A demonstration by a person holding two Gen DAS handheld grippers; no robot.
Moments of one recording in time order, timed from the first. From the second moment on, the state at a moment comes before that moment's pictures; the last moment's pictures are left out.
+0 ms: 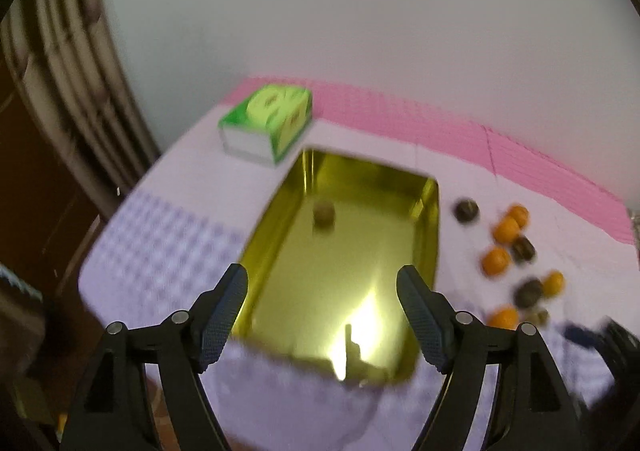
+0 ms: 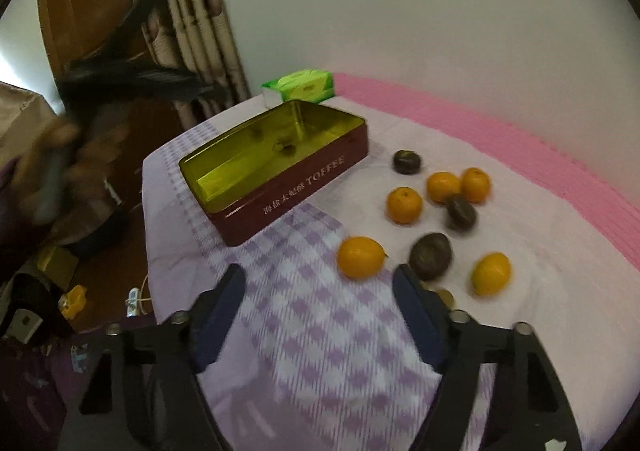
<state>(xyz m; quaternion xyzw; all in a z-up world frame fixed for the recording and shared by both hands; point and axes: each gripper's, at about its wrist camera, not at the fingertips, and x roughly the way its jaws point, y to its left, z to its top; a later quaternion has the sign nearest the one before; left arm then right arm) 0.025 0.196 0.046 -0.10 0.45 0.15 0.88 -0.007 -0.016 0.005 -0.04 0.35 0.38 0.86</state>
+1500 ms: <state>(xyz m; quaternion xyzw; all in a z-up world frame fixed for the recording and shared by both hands) -0.055 0.194 0.024 -0.06 0.41 0.20 0.89 0.143 0.171 0.032 -0.11 0.41 0.38 0.82</state>
